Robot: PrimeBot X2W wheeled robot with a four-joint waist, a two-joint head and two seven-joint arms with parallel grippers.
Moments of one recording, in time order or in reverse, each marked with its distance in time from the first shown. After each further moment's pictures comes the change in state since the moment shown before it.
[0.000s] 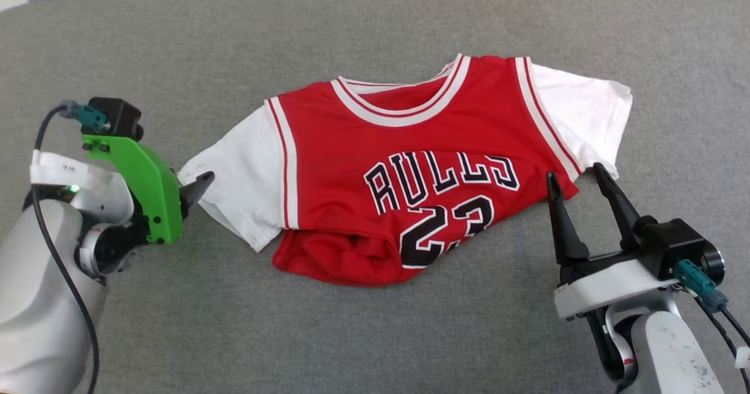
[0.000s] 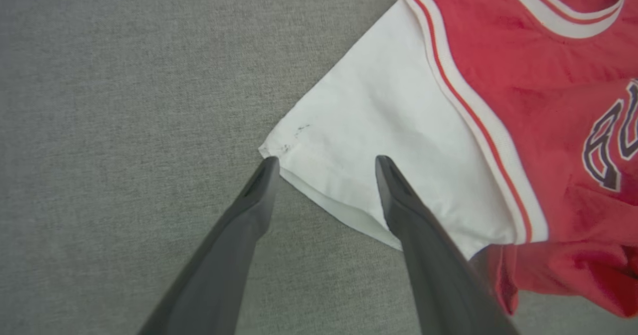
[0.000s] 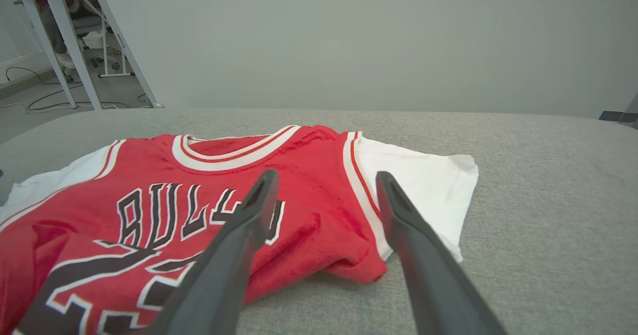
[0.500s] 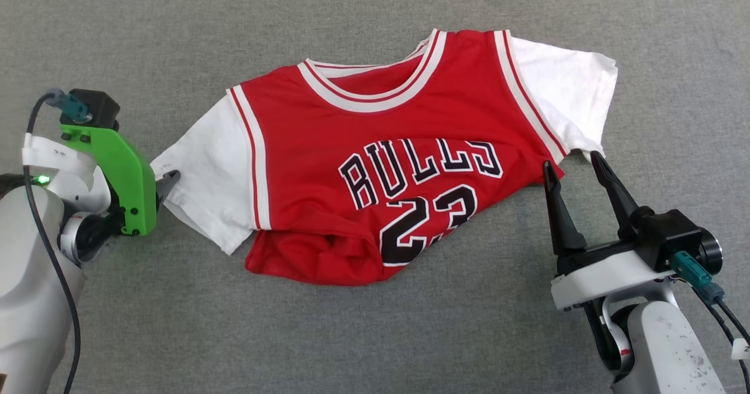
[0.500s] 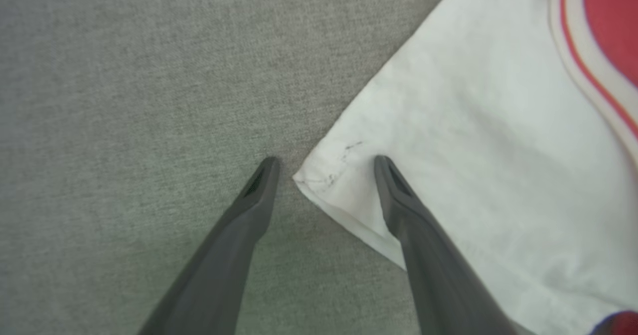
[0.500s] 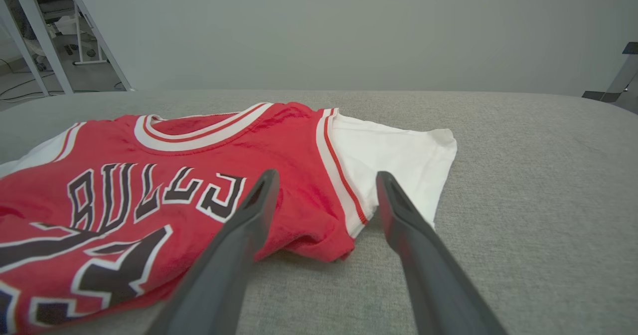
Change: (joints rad) left arm -0.087 0.050 -0.075 0.159 0.068 0.000 -0.002; right arm -0.036 0.002 0.009 0.021 -0.013 0.000 -0.021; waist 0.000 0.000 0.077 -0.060
